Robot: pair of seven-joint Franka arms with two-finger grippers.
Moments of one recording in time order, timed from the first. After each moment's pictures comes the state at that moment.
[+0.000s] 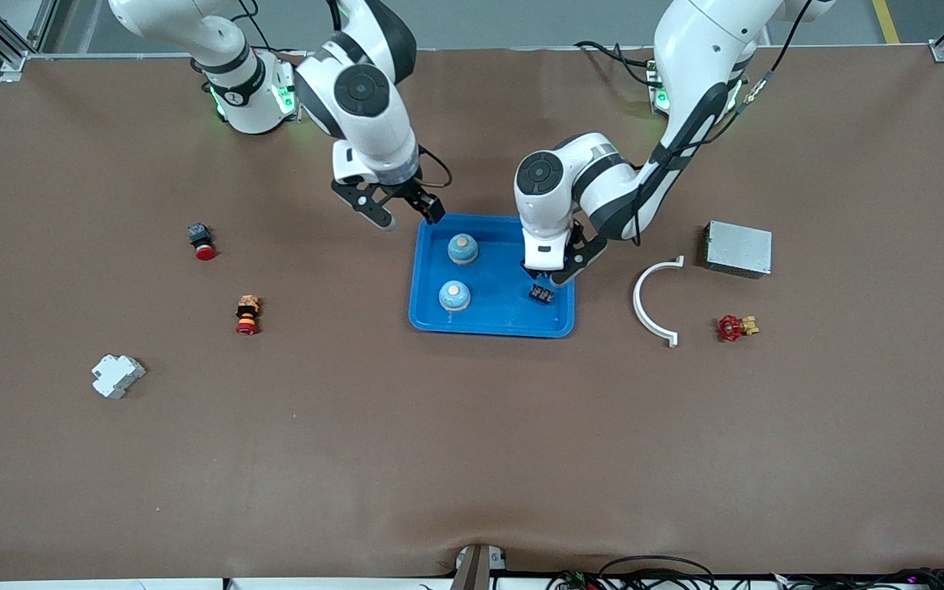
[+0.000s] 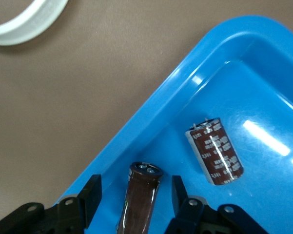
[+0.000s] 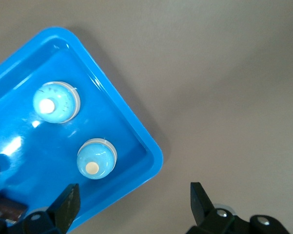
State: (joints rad) left arm -0.38 0.51 -0.38 -2.04 0.43 2.35 -1.74; right arm 0.62 0.19 0.20 -2.11 0.07 2.27 1.46
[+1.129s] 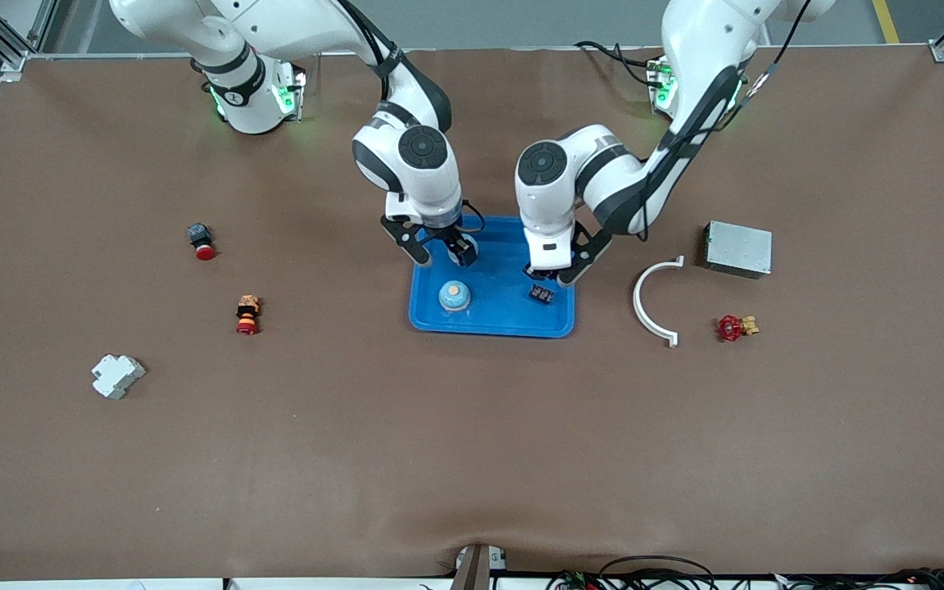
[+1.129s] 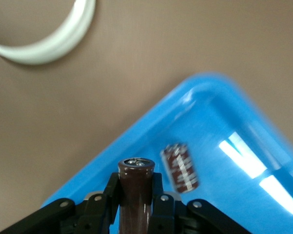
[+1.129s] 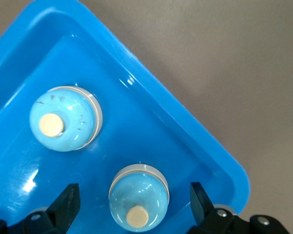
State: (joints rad) left arm -0.36 0.41 -0.39 -1.99 0.43 2.27 -1.83; right arm 0.66 0.51 0.20 -1.96 -0.10 2.49 1.76
